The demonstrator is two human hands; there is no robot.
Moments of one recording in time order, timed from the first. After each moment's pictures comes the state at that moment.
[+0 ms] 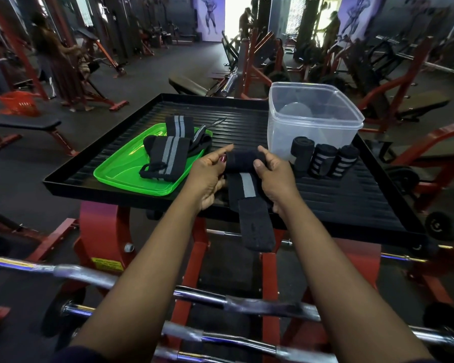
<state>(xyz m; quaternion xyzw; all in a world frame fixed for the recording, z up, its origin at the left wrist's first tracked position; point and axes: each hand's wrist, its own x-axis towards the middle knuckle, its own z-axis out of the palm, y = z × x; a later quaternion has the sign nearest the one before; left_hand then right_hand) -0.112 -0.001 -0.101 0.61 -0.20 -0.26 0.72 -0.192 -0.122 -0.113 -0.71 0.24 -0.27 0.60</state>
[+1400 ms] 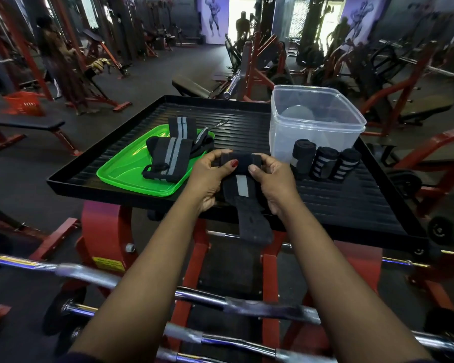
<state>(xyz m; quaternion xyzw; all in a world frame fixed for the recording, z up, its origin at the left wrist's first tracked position) -0.119 0.000 -0.096 0.57 -0.17 -0.24 0.77 -0.190 -0.116 -0.112 -0.65 0.19 -0.28 0.68</state>
